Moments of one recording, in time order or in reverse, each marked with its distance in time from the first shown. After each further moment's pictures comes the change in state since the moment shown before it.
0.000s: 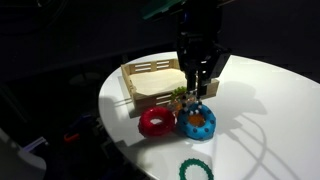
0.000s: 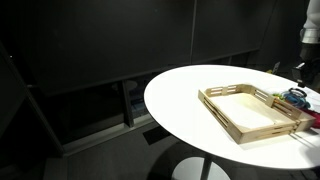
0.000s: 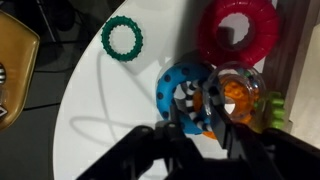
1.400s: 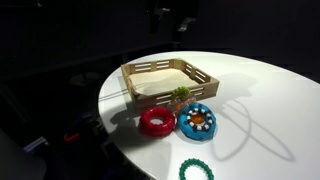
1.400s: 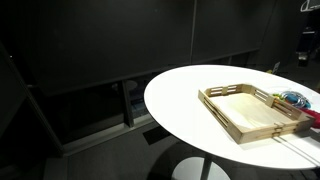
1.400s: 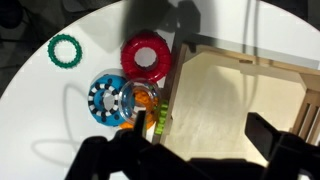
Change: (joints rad) arm 0.120 -0.169 0.023 0.113 0.289 -0.354 -0.198
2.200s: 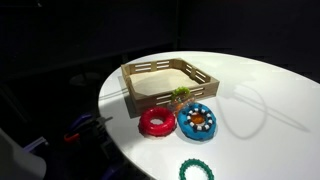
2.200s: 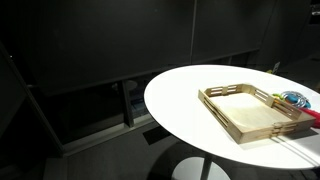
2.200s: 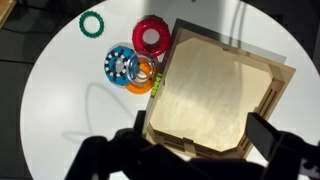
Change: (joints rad) arm 0.038 -0.067 0.066 0.240 -0.047 -0.221 -0.024
